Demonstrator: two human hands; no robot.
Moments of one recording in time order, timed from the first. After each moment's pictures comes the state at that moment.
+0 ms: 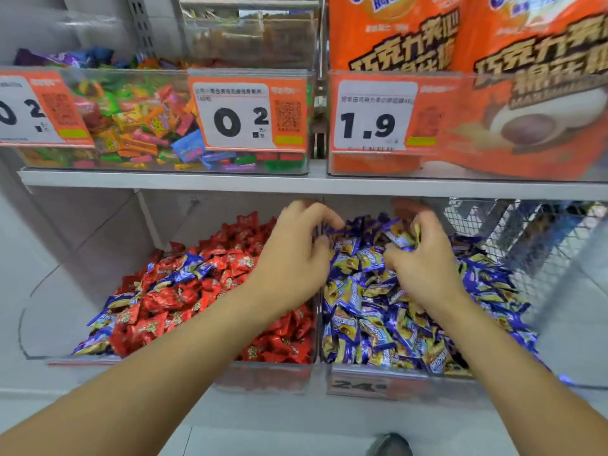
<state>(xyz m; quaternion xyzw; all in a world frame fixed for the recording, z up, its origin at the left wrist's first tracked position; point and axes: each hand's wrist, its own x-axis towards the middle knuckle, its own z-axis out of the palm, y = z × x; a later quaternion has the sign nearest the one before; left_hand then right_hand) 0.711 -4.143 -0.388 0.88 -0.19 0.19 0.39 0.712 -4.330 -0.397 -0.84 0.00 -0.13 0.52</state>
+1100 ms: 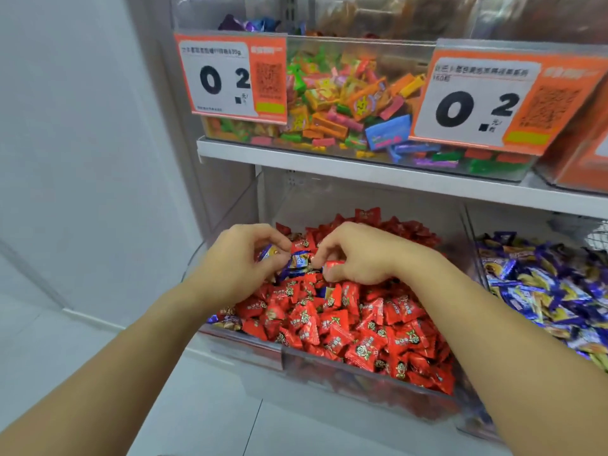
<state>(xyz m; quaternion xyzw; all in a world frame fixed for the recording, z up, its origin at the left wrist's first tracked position) 0.688 -3.910 -0.423 0.92 0.00 0.11 0.38 0.779 -4.108 -0.397 -0.91 -0.35 0.17 0.15</state>
